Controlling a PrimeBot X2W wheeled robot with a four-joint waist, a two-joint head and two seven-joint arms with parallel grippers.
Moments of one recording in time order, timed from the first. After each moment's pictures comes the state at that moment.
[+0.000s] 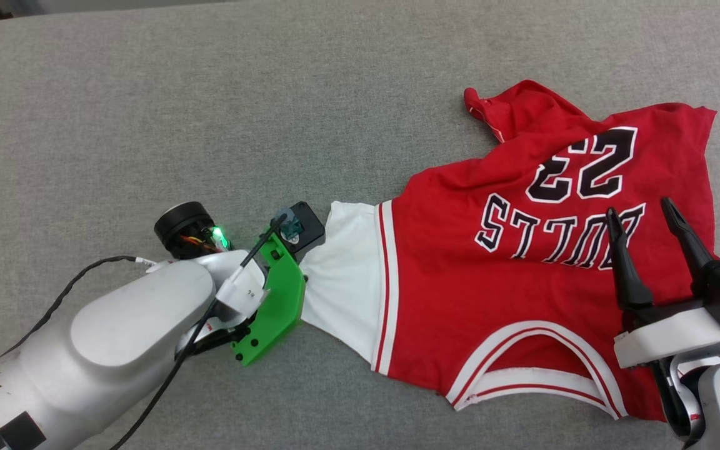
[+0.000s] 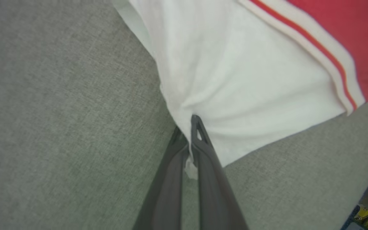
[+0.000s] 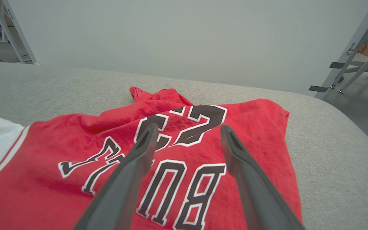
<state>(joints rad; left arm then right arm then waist) -0.93 0.63 -1.27 0.22 -0.84 -0.13 0.52 -0.15 -0.19 0.03 0.05 0.13 0.13 -0.23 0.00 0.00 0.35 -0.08</state>
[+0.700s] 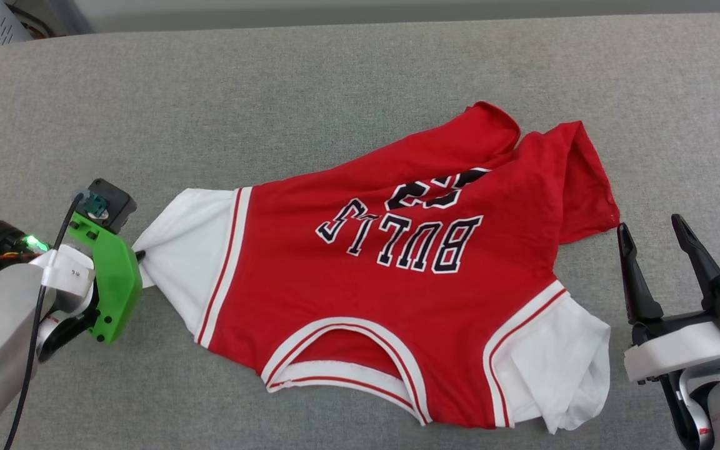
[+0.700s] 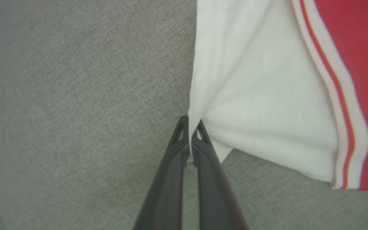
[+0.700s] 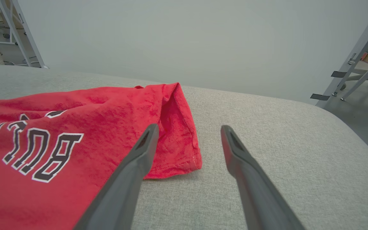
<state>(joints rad) -0.88 0.82 -1.21 0.51 -0.94 -0.11 0.26 -0.10 -0.19 -0.01 0.04 0.12 0.13 -0.22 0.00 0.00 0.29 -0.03</state>
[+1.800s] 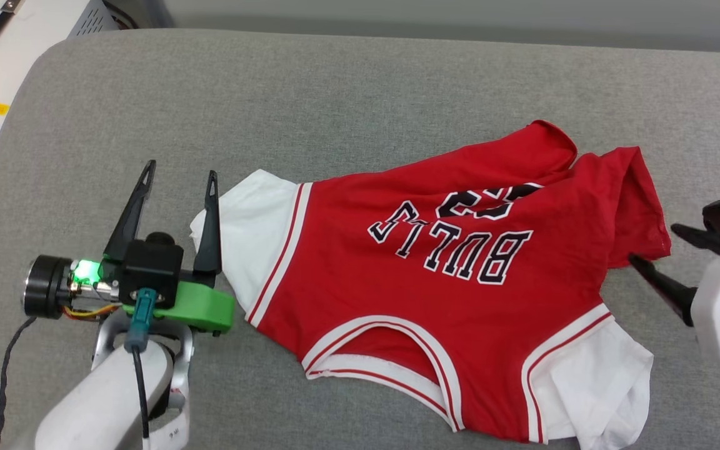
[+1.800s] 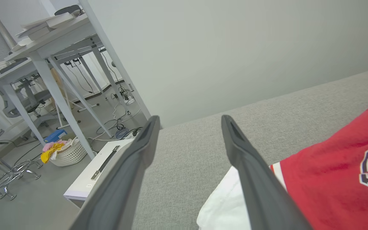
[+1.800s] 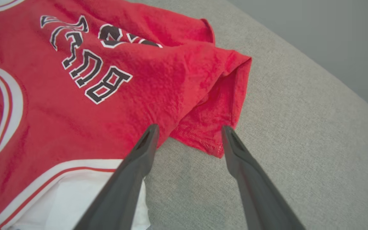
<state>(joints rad) -0.45 0.61 -0.70 0.06 -0.44 0.52 -0.26 -0.28 -0.80 0.35 -0.20 0.62 0.13 0.56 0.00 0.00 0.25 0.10</state>
